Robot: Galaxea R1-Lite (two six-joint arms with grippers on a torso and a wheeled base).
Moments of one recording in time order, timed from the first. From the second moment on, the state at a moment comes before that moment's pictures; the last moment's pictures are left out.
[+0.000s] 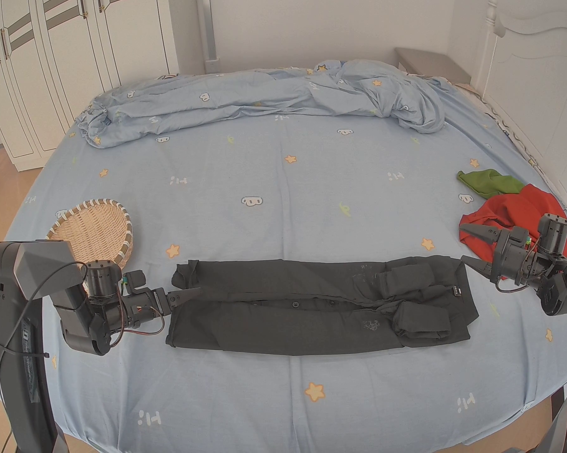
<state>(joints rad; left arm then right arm) 0.05 2.47 -0.77 -1.26 -0.73 -0.38 -0.19 2.07 -0.66 -1.16 0.88 0.90</state>
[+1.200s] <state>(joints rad) -0.01 2.54 -0.90 -1.15 -0.82 -0.44 -0.19 2.06 -0.65 -1.16 0.89 0.90</state>
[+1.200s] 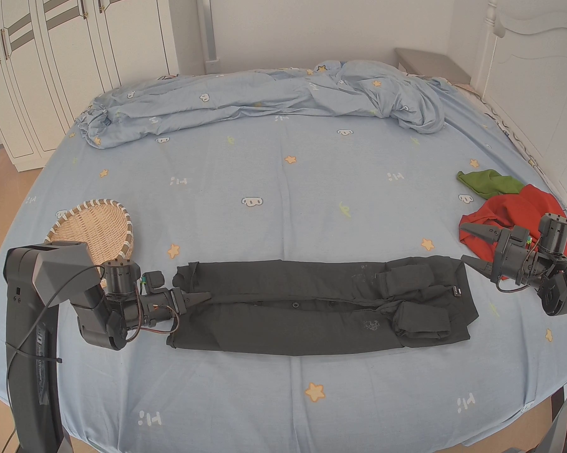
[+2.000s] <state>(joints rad) 0.13 2.47 -0.91 -1.12 -0.81 -0.44 -0.19 2.05 -0.65 -1.16 0.92 0.90</state>
